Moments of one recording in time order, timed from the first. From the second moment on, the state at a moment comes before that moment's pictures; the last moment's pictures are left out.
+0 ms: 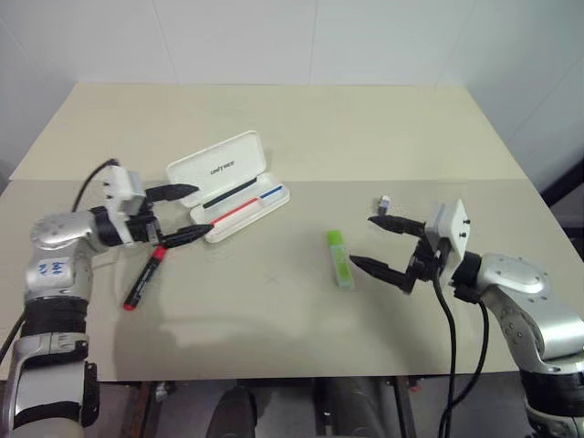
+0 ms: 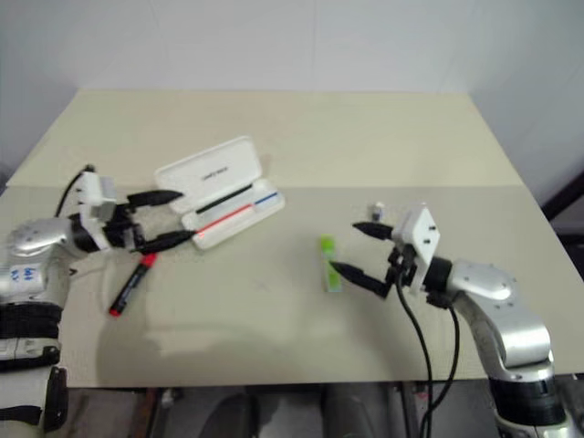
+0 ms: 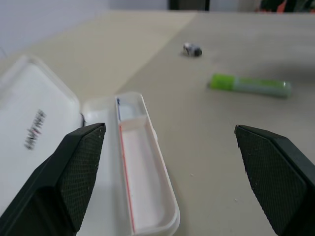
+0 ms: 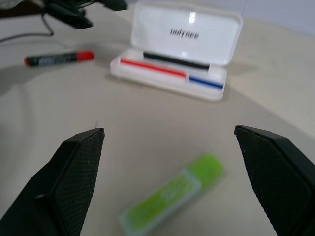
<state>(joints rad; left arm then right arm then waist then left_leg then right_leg) -0.63 0.71 0.12 0.49 -0.37 0.02 -1.24 -0.18 -0.65 -0.13 -0.39 0.51 0.44 0.91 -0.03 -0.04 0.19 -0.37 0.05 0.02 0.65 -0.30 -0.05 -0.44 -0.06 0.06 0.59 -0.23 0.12</state>
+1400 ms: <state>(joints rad) -0.85 0.64 -0.13 0.76 -0.03 0.09 -1.14 -0.13 -0.67 -0.14 -0.39 0.49 0.41 0.82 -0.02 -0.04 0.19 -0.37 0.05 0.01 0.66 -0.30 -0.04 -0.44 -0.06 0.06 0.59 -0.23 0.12</state>
